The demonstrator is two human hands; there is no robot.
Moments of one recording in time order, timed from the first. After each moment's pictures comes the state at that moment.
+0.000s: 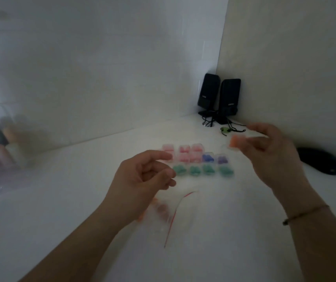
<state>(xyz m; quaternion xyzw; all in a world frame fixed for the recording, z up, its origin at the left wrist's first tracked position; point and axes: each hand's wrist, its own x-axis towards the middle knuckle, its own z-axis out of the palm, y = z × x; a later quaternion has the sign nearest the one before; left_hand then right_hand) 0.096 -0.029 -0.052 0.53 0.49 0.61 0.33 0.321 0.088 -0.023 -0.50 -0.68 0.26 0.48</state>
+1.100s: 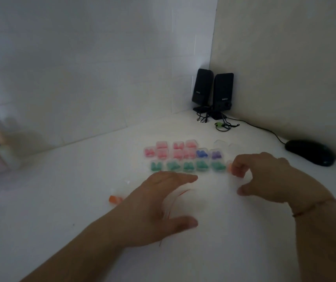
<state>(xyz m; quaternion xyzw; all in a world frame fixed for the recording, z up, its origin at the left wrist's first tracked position) 0.107 -0.033 -0.077 0.79 0.52 0.31 0.12 0.351 0.080 -0.025 -0.52 -0.85 0.09 0.01</state>
